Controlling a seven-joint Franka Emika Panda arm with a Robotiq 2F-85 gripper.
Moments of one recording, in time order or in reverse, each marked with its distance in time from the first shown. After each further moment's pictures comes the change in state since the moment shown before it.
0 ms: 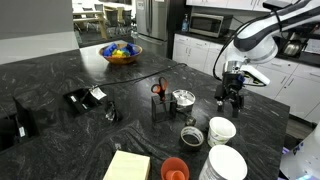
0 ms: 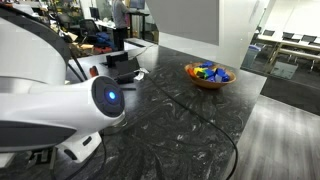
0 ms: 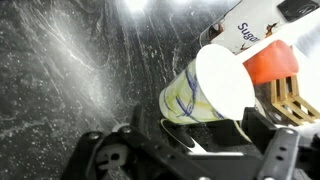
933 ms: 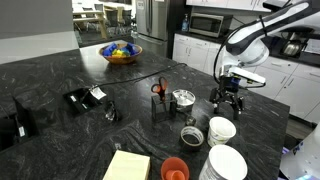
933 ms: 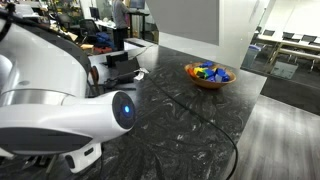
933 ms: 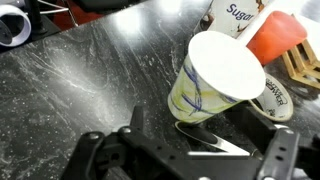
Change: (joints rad) arm -0.047 0.104 0.021 0.041 0.032 -0.056 0.218
